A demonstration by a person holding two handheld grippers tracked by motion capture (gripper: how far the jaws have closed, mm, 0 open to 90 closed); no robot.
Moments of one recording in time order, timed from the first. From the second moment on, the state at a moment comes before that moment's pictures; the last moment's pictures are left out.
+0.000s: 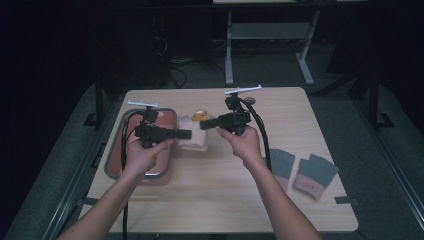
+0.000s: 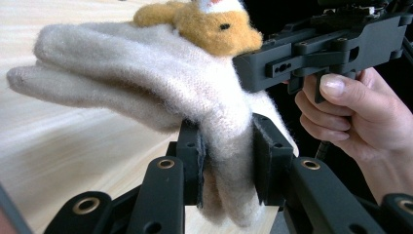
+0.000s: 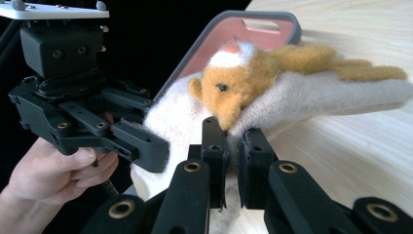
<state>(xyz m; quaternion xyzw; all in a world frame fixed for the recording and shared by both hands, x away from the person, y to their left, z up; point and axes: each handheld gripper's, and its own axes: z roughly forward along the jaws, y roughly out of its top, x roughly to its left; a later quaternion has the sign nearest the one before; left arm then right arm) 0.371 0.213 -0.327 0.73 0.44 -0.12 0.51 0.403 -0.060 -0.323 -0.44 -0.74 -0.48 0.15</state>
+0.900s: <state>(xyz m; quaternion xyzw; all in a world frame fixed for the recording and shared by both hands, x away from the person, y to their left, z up) 0.371 0.265 -0.297 0.72 0.45 -0.09 0.53 0.423 -0.010 -0.291 -0.41 -0.75 -0.50 0.16</state>
